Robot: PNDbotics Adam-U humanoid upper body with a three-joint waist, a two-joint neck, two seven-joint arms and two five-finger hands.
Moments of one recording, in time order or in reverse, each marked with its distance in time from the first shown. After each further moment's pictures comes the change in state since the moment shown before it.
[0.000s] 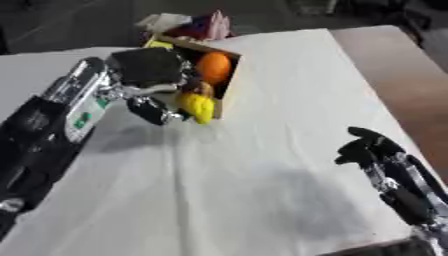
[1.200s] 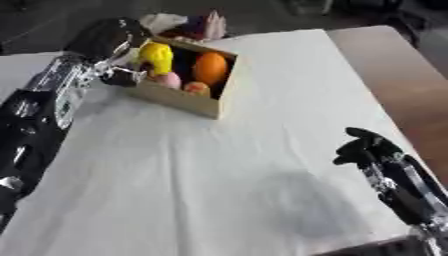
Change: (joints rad) left arm -0.057 -0.096 0.107 0.326 -0.189 0.424 0.359; right arm -0.001 0.000 0.007 0.000 0.000 0.004 0.005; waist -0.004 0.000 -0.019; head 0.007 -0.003
